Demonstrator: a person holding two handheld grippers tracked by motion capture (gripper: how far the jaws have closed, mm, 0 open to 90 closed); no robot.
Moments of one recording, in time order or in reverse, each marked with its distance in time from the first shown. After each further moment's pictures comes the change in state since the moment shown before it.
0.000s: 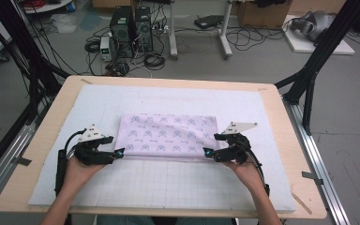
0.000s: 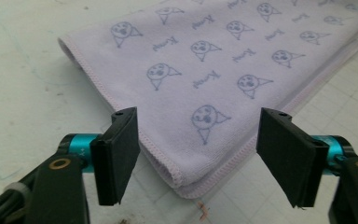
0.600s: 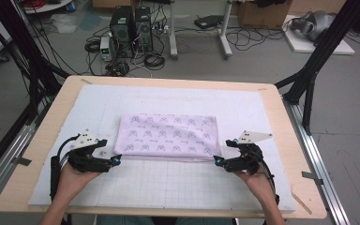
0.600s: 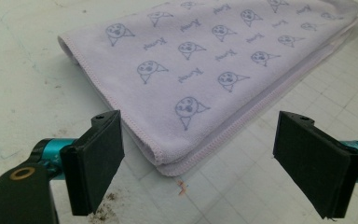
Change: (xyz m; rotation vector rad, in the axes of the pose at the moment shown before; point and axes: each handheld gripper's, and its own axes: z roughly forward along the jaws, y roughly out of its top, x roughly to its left) left arm -0.010 -0.007 -0.019 -0.030 -0.019 -0.020; right arm 0.003 -0.030 -0.031 -0.029 -0.037 0.024
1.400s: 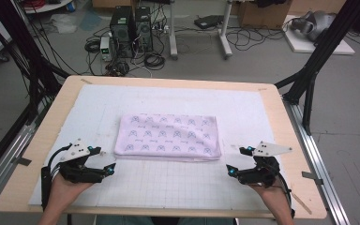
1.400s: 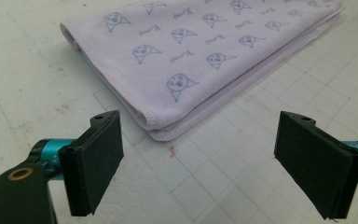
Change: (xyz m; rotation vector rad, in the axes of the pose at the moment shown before) left arm -0.009 -0.021 -0.025 -0.016 0.007 0.014; right arm 0.011 -0.023 -0.044 -0.036 -0.051 -0.019
